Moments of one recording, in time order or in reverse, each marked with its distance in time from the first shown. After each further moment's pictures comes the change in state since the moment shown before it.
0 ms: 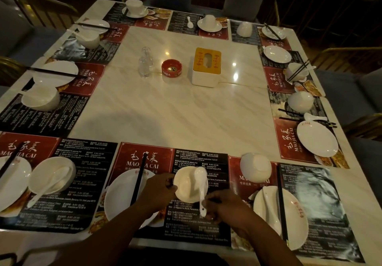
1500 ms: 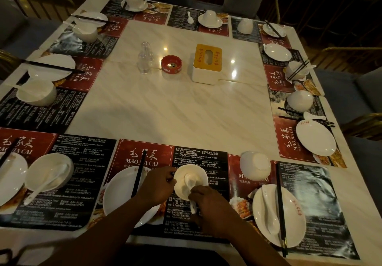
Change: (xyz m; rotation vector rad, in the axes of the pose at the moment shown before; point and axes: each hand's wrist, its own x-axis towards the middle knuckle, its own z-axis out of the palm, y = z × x) left_hand 0.017 -0.005 -0.004 0.156 0.003 0.187; right_hand 0.018 0.010 0.027 -1.133 0.034 -0.595
